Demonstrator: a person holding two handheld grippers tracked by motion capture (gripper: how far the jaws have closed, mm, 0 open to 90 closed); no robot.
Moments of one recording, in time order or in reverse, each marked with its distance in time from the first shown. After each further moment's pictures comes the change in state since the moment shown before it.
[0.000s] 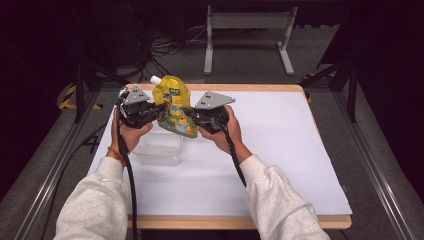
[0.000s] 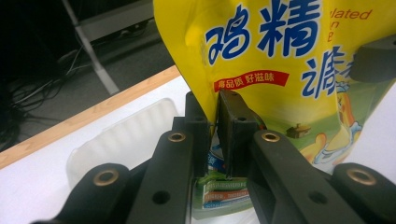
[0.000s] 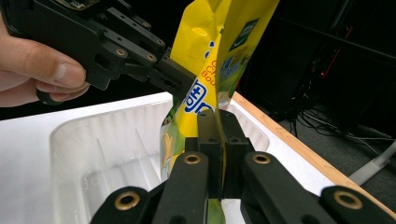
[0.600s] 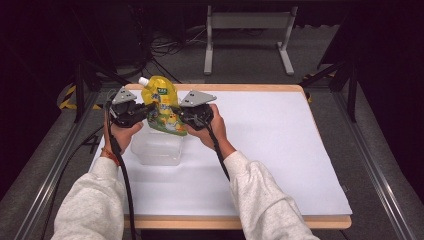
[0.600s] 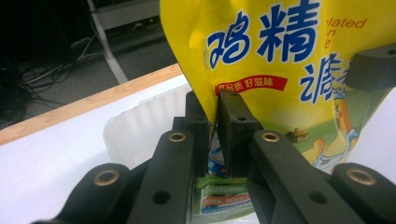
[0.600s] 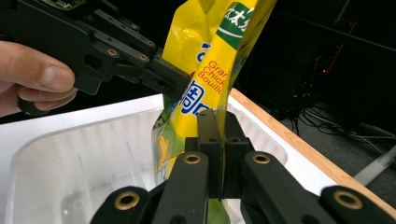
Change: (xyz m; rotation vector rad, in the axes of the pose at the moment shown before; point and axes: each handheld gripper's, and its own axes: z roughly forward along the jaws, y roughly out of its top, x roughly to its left) left arm 0.032 -0.023 -0.002 -0.008 0.034 -0.080; right arm 0.006 0.000 0.045 0.011 -0.007 0.003
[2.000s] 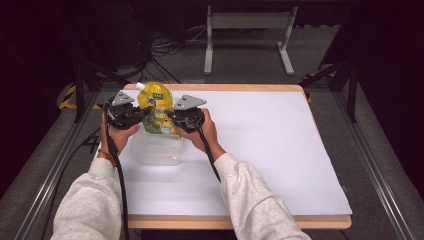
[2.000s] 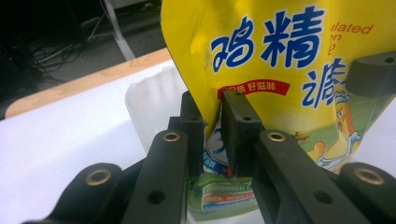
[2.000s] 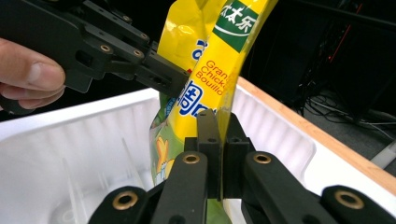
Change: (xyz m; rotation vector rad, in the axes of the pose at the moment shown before) left arm 0.017 -0.021 0.011 0.077 0.036 -0.016; right arm 0.008 -0.020 0.034 0.031 -0.003 0.049
